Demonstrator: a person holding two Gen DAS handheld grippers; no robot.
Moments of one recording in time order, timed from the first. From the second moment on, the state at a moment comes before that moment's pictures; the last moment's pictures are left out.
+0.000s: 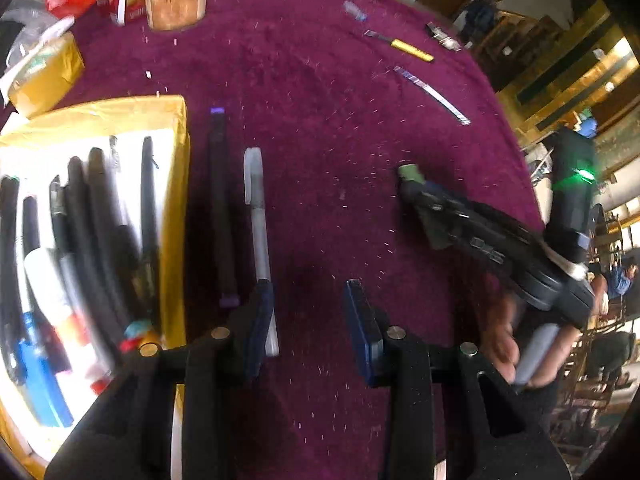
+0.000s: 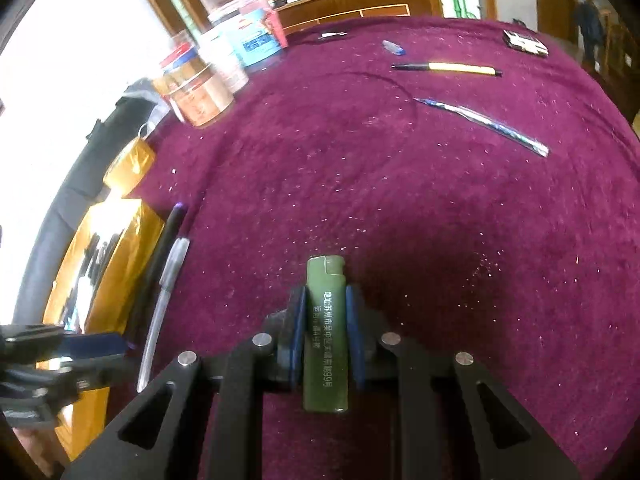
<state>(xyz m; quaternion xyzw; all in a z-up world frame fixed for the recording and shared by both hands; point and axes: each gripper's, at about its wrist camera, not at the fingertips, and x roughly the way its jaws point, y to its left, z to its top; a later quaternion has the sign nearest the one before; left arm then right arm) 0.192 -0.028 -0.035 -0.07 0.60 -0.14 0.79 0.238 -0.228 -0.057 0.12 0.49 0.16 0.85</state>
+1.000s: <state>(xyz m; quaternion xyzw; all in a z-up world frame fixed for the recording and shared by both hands) 0.163 -0.049 -0.054 -0.03 0.59 -0.12 0.80 0.234 -0.224 -0.054 0.14 0.48 0.22 0.84</state>
